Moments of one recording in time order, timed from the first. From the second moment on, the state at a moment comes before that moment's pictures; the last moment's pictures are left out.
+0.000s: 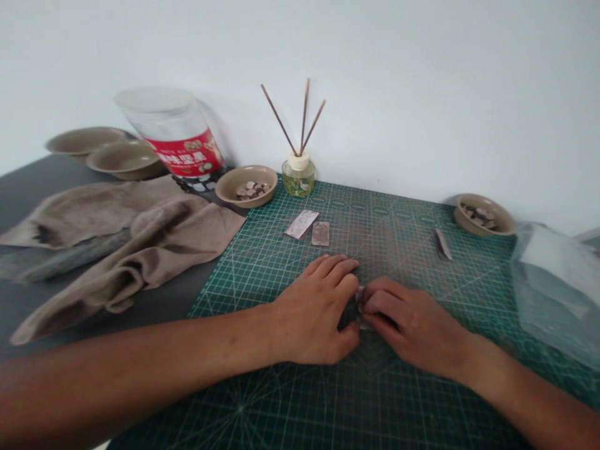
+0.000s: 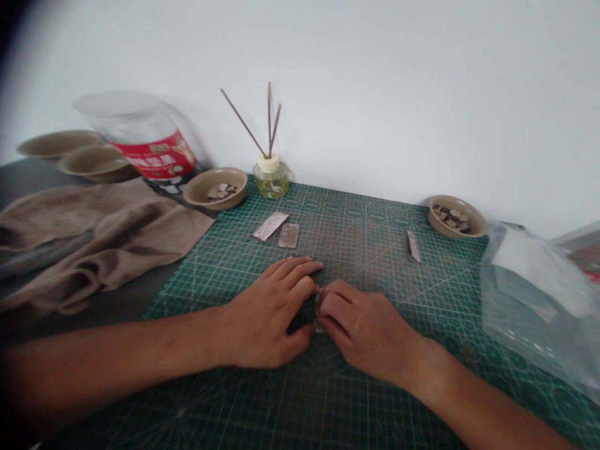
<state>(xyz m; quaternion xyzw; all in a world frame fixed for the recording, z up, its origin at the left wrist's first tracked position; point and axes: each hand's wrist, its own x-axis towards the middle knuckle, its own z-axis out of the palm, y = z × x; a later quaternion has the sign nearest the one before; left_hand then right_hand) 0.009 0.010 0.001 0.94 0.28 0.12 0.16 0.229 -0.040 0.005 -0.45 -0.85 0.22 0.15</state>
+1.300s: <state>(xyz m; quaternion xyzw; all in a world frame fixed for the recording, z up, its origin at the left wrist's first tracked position) 0.008 0.010 0.000 0.95 0.27 0.11 0.15 0.233 -0.039 0.010 -0.45 -0.85 0.25 0.13</state>
